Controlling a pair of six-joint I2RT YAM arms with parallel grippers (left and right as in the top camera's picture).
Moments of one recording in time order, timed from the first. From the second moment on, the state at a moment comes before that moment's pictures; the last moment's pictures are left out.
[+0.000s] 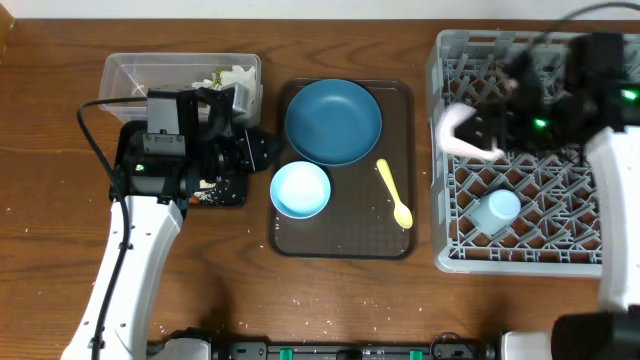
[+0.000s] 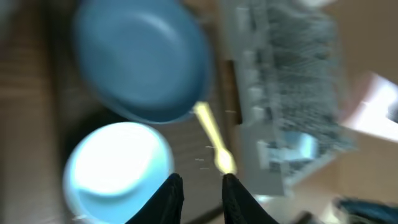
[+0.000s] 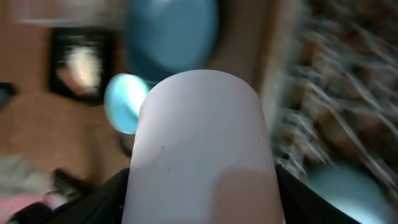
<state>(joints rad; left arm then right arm) -0.07 1.32 1.12 -0.69 0.62 -0.33 -0.11 1.57 1.63 -1.34 -0.53 -0.04</state>
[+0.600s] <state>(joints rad) -0.07 1.35 1.12 -0.71 0.41 -0.33 -0.30 1.62 1.63 -1.47 -0.10 0.08</state>
